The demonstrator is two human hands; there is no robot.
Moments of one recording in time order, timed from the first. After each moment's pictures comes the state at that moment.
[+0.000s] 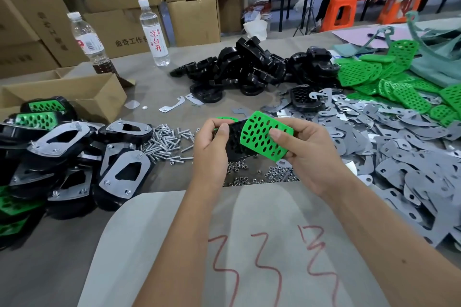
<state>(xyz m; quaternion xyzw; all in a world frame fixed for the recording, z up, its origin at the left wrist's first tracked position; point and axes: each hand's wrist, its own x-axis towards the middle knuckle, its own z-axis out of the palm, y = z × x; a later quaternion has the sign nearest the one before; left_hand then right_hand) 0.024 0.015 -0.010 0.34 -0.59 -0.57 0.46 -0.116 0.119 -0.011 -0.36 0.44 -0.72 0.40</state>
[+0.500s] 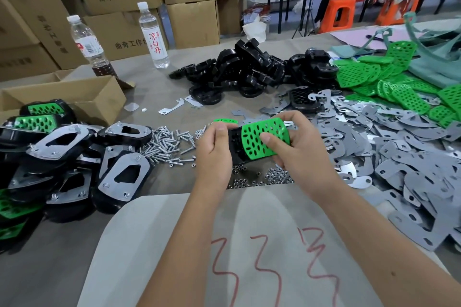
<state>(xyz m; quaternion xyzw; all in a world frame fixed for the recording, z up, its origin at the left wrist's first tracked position) 0.017 0.013 -0.021 0.36 -0.61 -0.53 0.47 -0.110 0.111 -0.016 -0.39 0.58 -0.67 0.26</state>
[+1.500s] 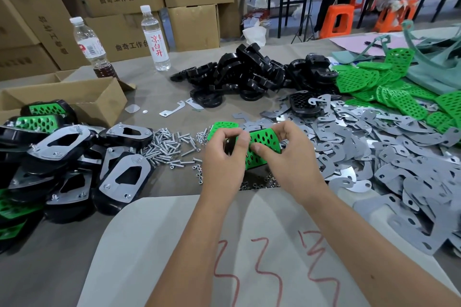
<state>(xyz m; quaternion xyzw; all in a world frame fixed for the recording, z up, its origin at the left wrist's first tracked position) 0.014 0.023 -0.026 0.35 -0.66 -0.48 0.46 -0.096 0.101 -0.023 -0.40 0.71 -0.57 0.10</state>
